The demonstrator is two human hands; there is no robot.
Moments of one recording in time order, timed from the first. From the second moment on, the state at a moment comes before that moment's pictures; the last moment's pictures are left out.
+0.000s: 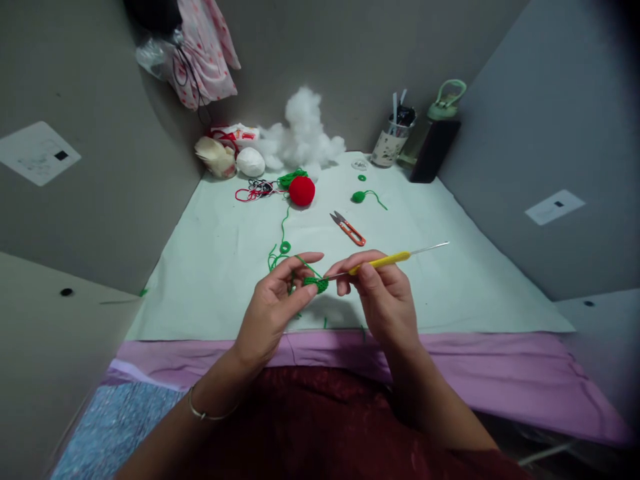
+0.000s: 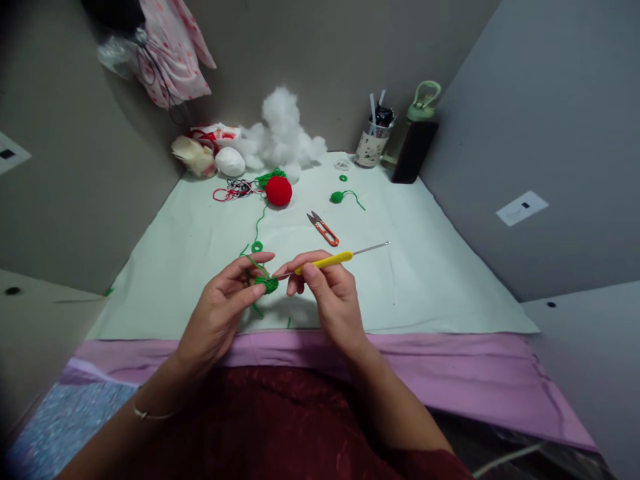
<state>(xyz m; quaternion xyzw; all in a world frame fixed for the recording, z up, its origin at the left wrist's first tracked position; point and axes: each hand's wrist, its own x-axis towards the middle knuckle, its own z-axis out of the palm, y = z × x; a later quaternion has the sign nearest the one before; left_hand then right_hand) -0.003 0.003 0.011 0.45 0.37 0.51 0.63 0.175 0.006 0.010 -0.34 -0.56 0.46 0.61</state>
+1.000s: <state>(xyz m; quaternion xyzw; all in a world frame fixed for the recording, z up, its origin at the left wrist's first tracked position) 0.004 0.004 0.010 0.37 0.34 0.52 0.69 0.160 -0.006 0.001 -0.38 -0.68 0.19 0.59</state>
